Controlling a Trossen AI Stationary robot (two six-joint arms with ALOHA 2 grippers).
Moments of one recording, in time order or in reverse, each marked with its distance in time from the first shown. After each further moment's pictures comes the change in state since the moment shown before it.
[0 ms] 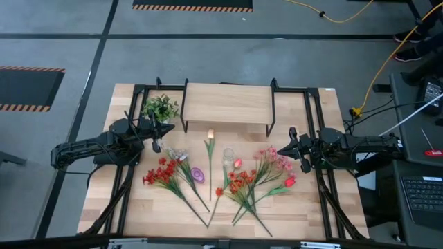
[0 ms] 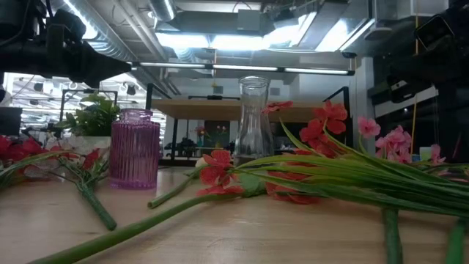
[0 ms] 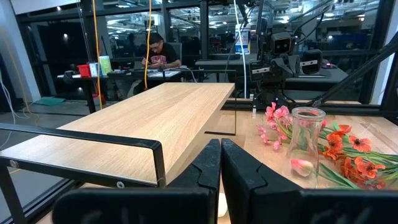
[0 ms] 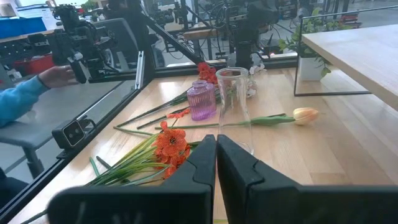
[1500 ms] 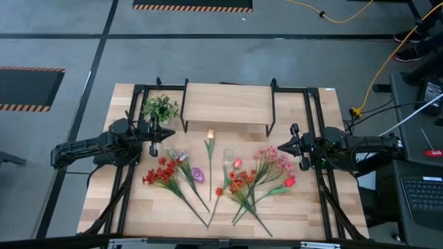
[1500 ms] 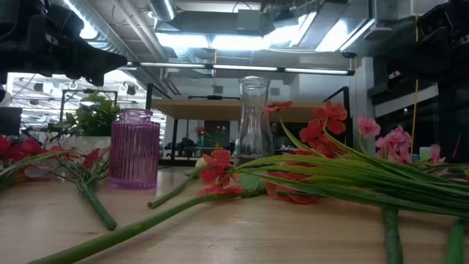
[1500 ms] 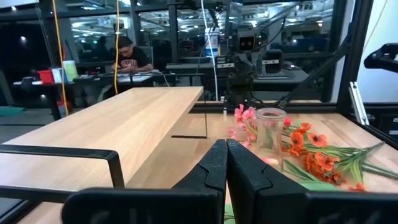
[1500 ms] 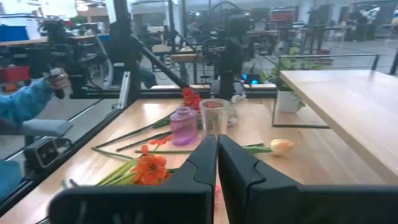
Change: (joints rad) left arm 0.000 0.000 0.000 0.009 0.154 -0.009; right arm -0.001 0.000 0.000 0.098 0.073 -0.079
